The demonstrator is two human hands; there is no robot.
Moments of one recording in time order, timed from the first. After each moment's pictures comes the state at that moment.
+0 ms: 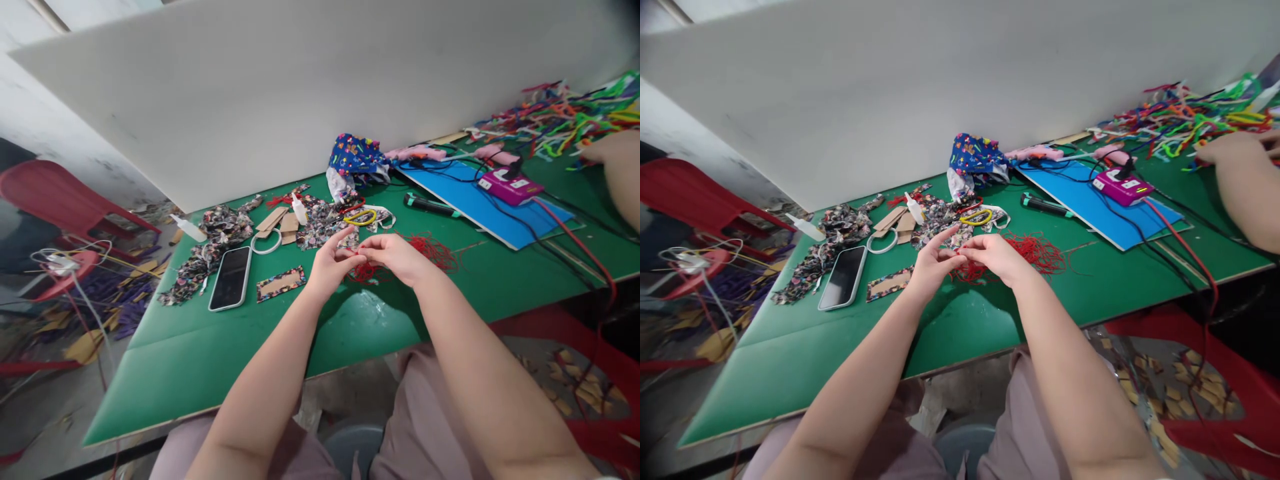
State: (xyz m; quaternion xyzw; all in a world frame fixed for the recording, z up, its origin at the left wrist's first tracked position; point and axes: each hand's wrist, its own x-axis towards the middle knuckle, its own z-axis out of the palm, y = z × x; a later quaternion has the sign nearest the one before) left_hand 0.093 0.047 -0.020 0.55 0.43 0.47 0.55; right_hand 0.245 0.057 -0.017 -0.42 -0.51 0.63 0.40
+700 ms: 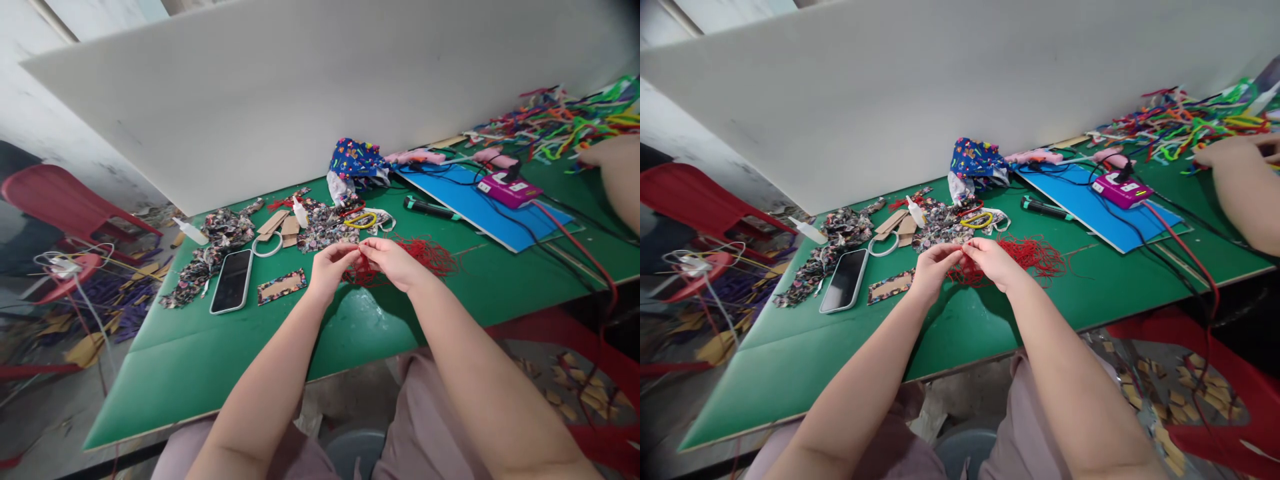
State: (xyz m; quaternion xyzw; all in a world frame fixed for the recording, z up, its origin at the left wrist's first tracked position) left_hand 0.097 0.052 -0.031 0.51 0.43 0.53 0.53; right_hand 0.233 0.055 -0.016 -0.42 -0.44 0.67 0.43
